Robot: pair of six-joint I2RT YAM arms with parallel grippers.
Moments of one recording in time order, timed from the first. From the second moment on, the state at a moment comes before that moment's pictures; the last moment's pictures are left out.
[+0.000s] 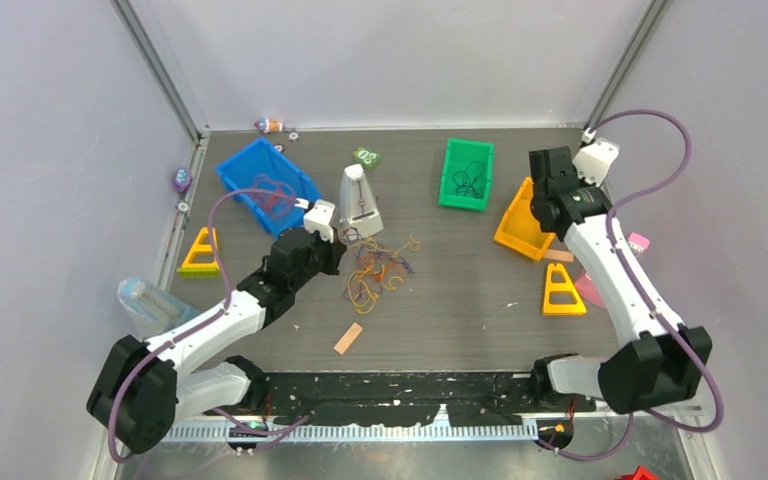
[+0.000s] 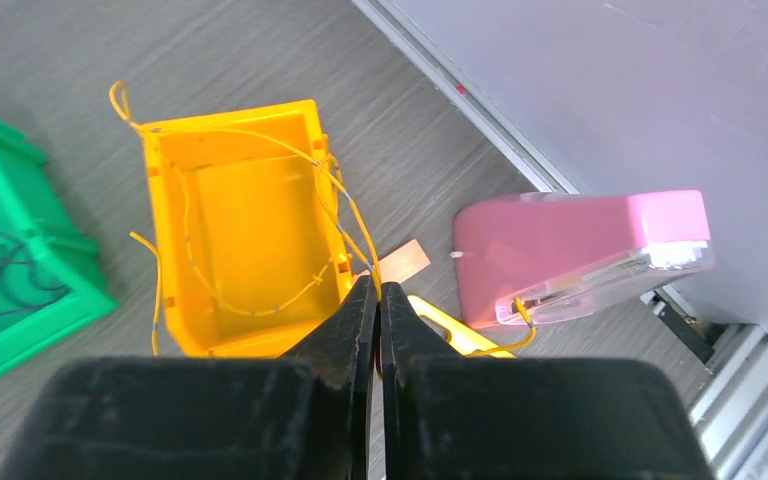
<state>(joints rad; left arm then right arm) -0.58 1.10 0.53 0.19 -0.05 -0.18 0.19 1.25 1.22 -0.77 0.83 0.57</state>
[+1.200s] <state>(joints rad) -0.58 1.11 0.53 0.19 -0.05 -0.18 0.00 1.97 1.38 -0.57 0.39 0.60</state>
